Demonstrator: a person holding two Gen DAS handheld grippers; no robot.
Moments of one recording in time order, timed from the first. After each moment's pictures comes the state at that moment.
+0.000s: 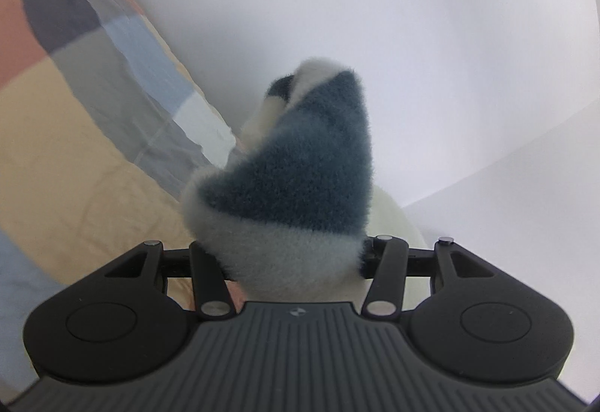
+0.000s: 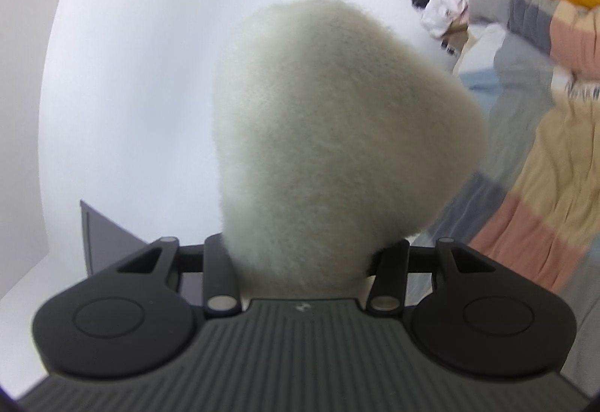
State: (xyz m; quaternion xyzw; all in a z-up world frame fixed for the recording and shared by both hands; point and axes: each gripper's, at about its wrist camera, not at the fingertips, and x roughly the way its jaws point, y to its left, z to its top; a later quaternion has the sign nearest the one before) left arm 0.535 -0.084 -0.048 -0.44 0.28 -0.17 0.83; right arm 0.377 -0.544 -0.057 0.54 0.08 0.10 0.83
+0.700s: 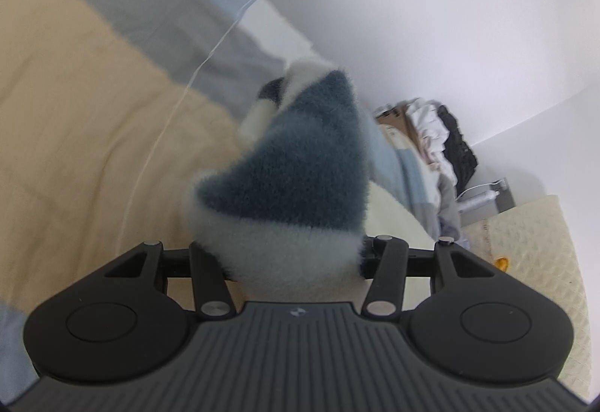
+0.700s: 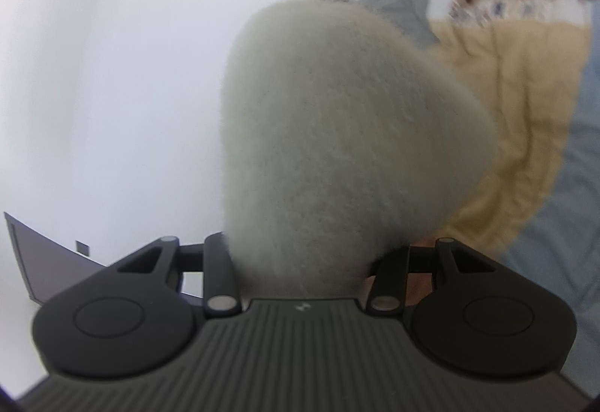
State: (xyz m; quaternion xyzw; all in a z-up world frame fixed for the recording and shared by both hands) left arm 0.641 -0.116 -0.238 -0.37 0.41 -0.15 0.82; right arm 0.461 -0.582 -0.246 0.56 0.18 0.02 0.81
